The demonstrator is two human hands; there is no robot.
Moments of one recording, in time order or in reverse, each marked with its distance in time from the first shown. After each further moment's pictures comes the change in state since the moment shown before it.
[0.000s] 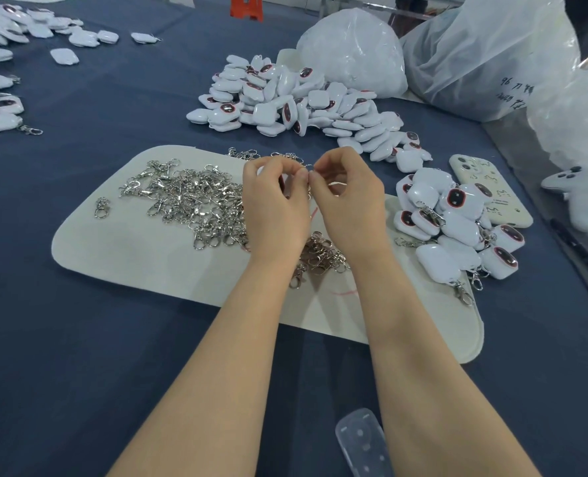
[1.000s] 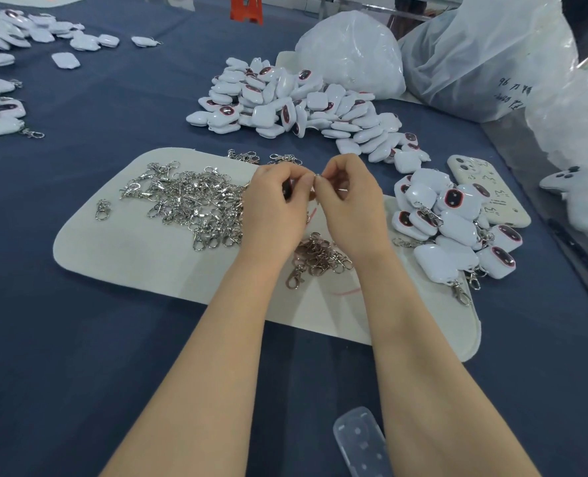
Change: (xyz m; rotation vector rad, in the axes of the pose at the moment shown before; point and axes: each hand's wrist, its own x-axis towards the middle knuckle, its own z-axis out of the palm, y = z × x) left_hand 0.005 -0.003 -0.006 0.010 -0.186 0.044; right_hand -0.002 0.004 -0.006 0.064 -0.039 0.079
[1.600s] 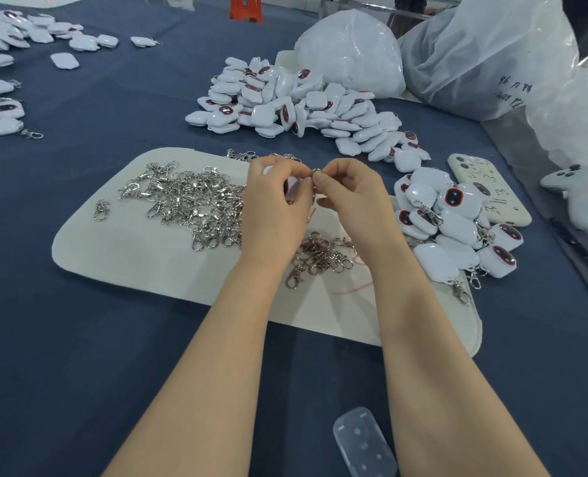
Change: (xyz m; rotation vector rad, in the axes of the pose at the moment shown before) left_hand -0.002 -0.003 0.001 0.054 0.050 0.037; right_hand 0.003 -0.010 -0.011 0.180 -0.116 0.211
